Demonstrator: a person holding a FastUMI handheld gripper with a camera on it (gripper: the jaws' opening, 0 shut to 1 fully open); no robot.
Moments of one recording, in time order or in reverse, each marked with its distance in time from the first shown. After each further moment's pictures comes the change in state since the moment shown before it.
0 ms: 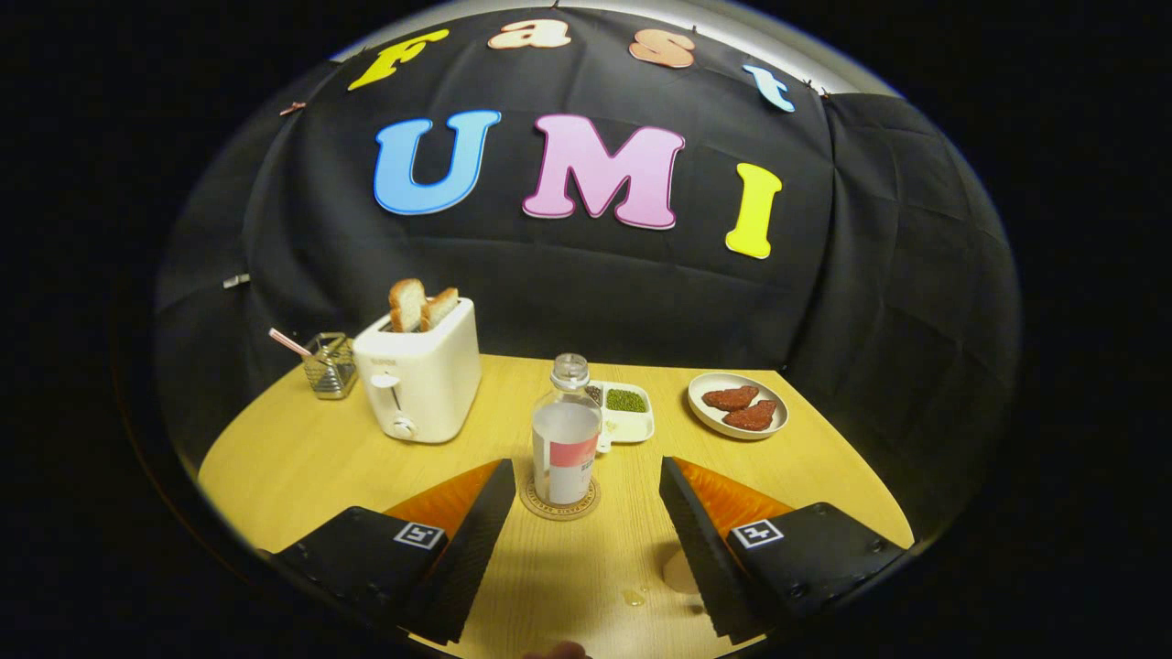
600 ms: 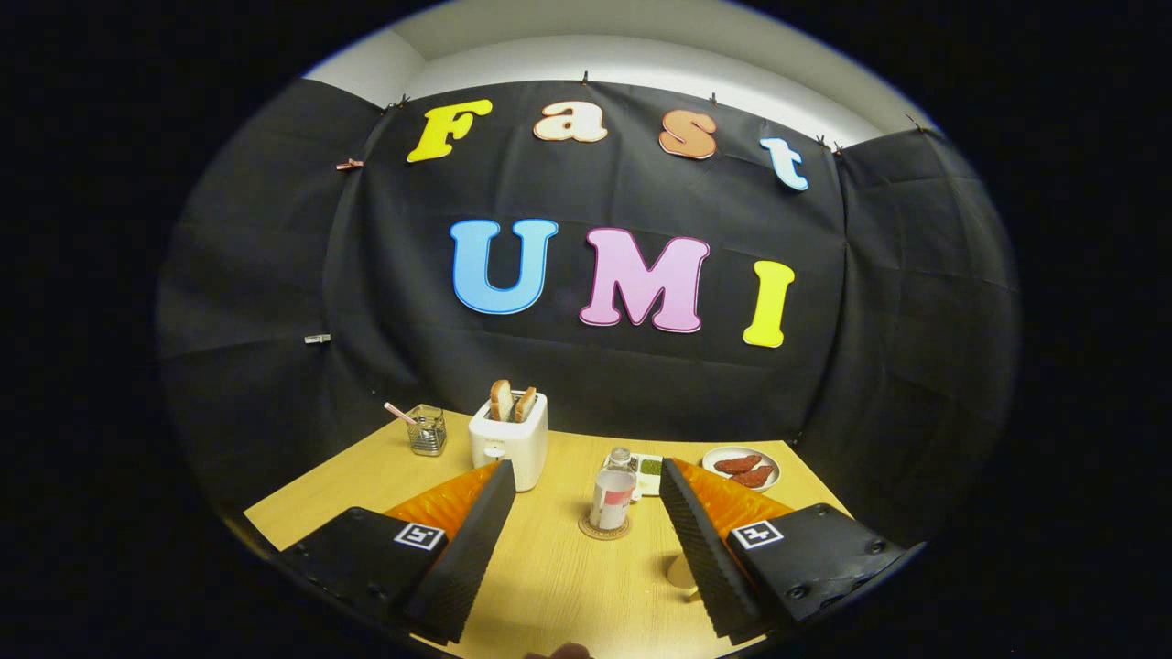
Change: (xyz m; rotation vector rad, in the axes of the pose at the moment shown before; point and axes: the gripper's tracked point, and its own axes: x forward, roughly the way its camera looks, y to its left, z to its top) arm -0.170 0.035 0.094 -0.003 -0.220 0.139
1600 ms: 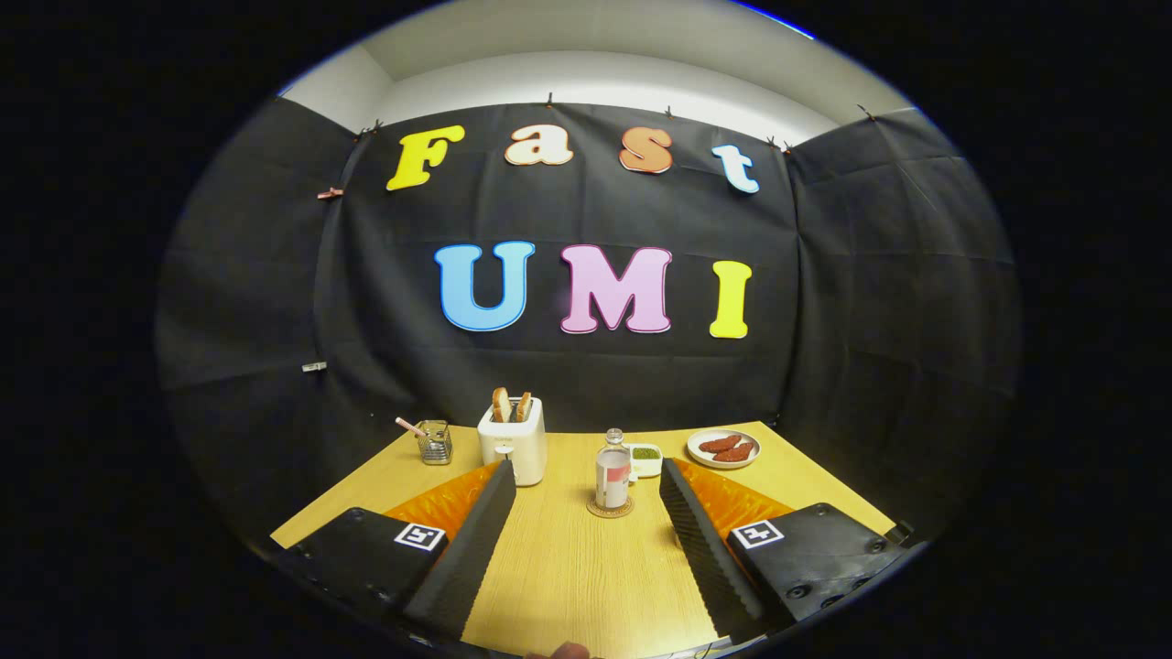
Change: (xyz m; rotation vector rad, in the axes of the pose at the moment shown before) arm -0.069 0.008 -0.009 0.039 -0.032 -0.083
